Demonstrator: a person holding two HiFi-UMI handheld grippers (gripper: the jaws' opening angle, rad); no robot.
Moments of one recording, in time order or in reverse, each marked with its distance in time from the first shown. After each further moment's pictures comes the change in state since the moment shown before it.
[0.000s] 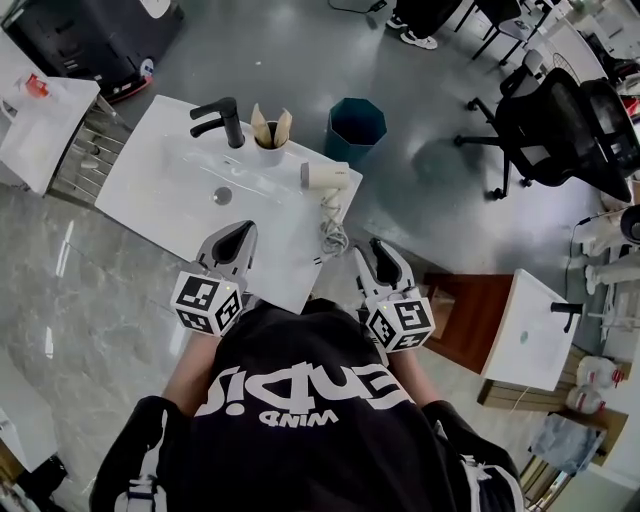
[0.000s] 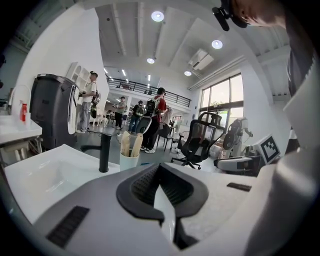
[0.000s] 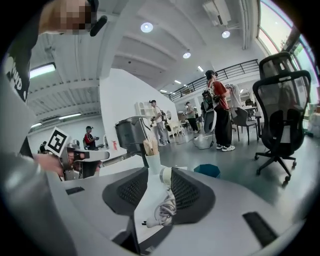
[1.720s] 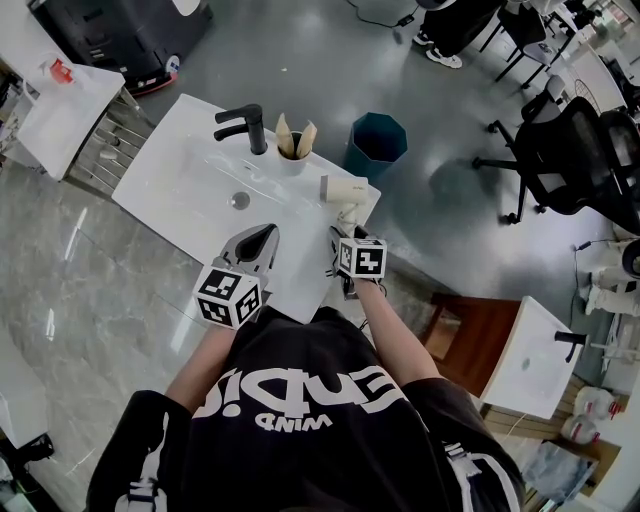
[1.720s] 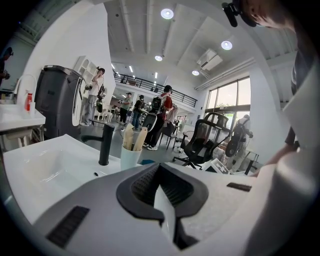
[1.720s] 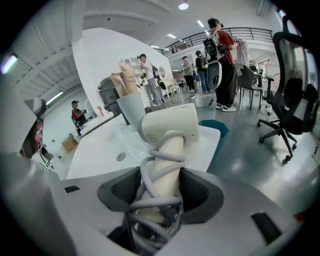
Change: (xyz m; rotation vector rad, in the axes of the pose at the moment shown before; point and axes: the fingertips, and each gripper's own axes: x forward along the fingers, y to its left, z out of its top) left arm 0.021 0.011 -0.014 -0.082 0.026 0.032; right arm 0.162 -0.032 -0.142 0.087 0.503 -0.039
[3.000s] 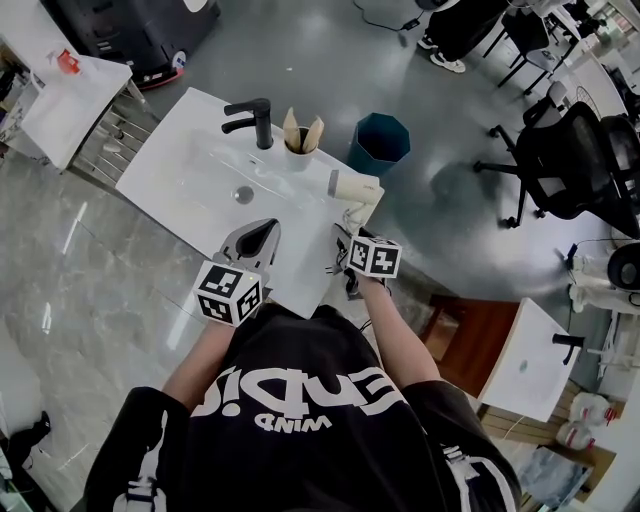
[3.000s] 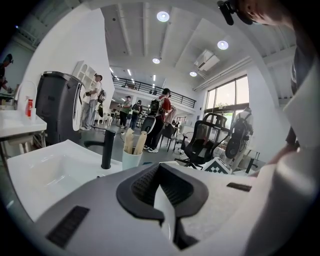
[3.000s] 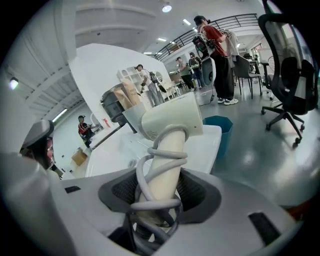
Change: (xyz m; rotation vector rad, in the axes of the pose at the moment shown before) left arm -0.016 -0.006 0.007 0.034 -0.026 0.011; right arm -0.020 0.009 0.003 0.121 -0.041 0.104
